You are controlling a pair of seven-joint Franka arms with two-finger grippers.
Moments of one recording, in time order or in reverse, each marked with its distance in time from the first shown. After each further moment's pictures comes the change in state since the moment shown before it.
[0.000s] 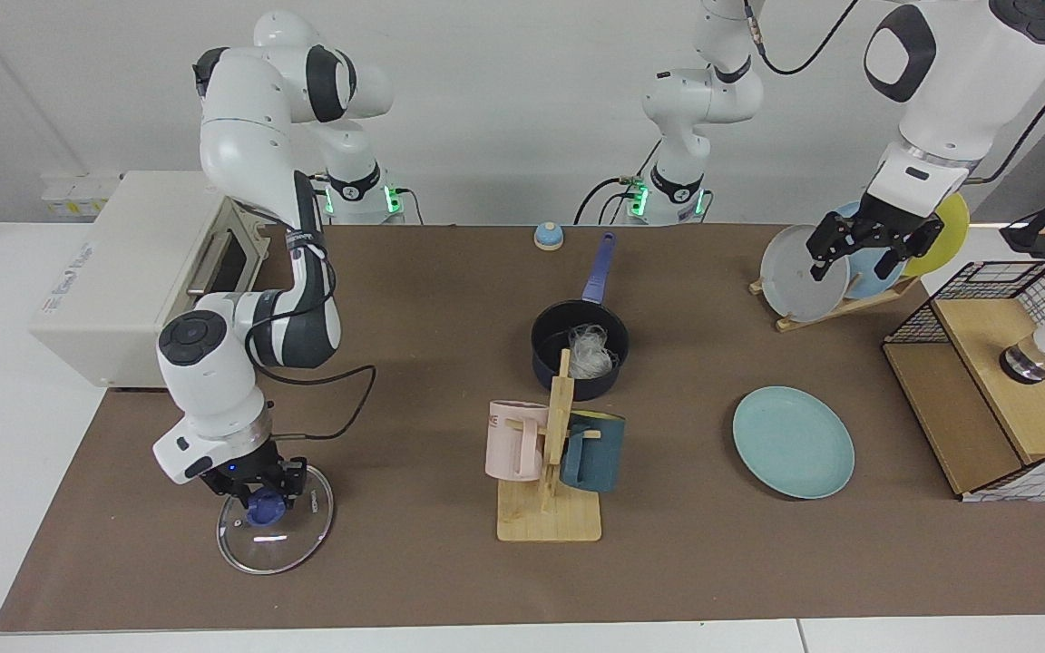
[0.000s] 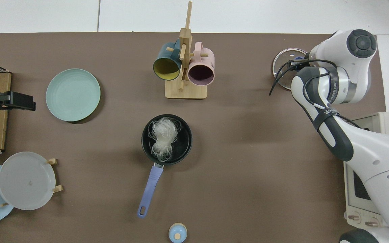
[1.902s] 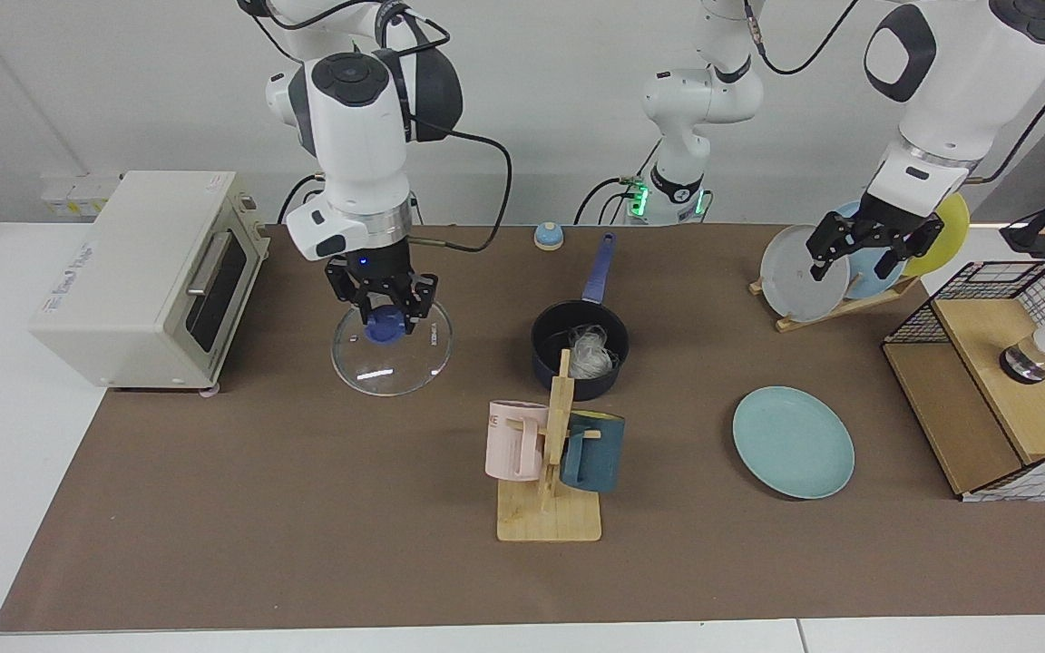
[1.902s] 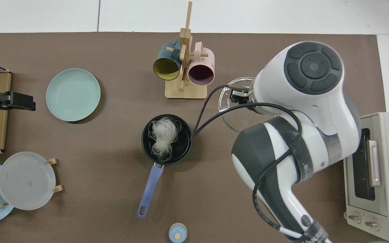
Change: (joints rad) left arm 0.000 -0.001 0.000 0.000 0.000 -0.001 0.000; right arm 0.412 -0.499 0.008 -0.180 -0.046 -0.470 0.674
